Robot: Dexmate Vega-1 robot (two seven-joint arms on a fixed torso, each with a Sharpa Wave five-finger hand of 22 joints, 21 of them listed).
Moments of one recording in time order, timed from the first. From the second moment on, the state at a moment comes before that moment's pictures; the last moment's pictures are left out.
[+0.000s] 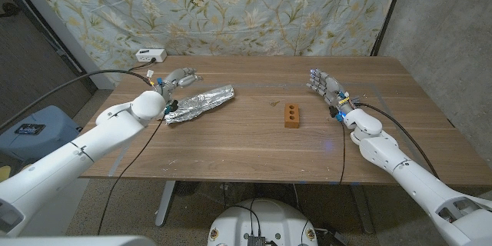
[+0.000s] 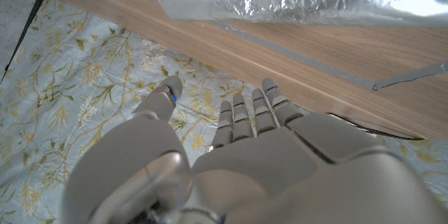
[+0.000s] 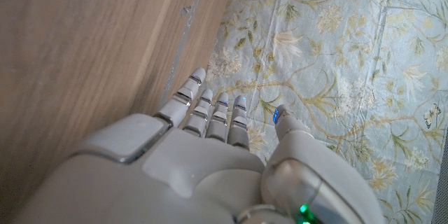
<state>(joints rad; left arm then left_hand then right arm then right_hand) 0.88 0.95 0.41 -1.90 -0.18 0.42 0.20 0.64 0.07 0.65 -0.18 0.30 0.16 0.13 0.20 0.18 0.14 0.10 0.25 0.22 0.14 0.14 0.20 0.18 0.19 0.12 0.25 0.18 -0.84 -0.54 -0.39 -1.28 0.64 0.29 0.10 0.32 0.16 0.40 -0.03 0.18 0.28 -0.02 0.19 0.19 0.24 -0.01 0.20 0.20 0.14 -0.04 0.20 0.22 0.35 -0.05 0.24 0.17</state>
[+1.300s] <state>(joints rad) 0.70 1.04 0.62 -2.02 0.10 0.75 0.03 0.67 0.04 0.59 -0.17 0.28 0.20 0.18 0.21 0.18 0.13 0.13 0.25 0.24 0.11 0.17 0.20 0.19 0.16 0.14 0.24 0.19 -0.87 -0.54 -0.37 -1.29 0.66 0.30 0.08 0.33 0.16 0.40 -0.04 0.18 0.28 -0.02 0.19 0.19 0.23 0.00 0.20 0.20 0.14 -0.04 0.20 0.22 0.35 -0.05 0.22 0.17</state>
